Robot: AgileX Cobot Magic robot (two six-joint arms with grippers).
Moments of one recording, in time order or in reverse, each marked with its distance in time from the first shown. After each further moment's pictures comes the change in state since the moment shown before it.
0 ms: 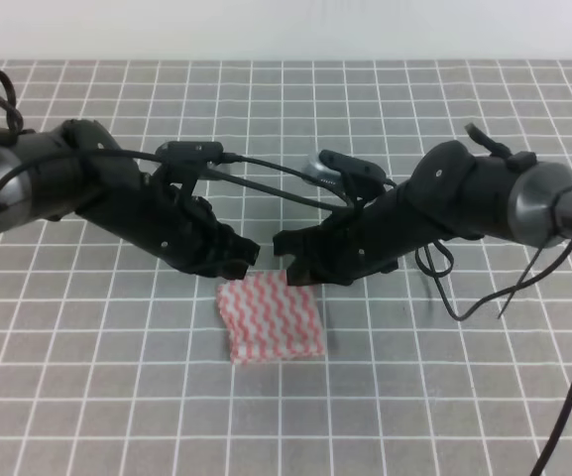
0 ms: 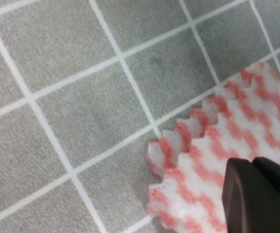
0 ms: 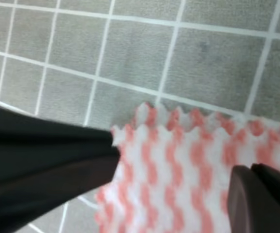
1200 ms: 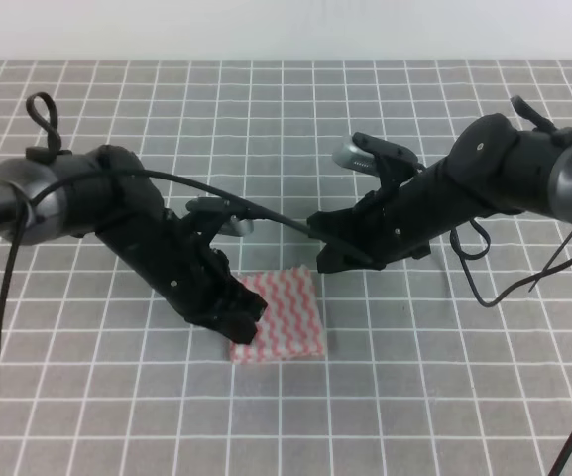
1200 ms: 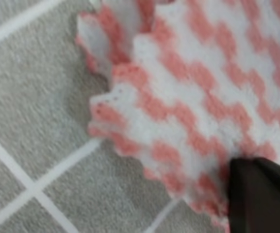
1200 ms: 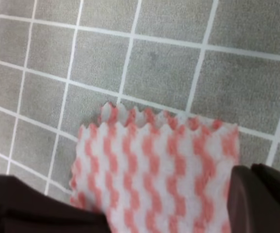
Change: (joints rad) left arm -0.031 0.061 -0.003 0.075 0.171 -0.001; right arm -0.075 -0.030 -0.029 -0.040 0.105 -0.006
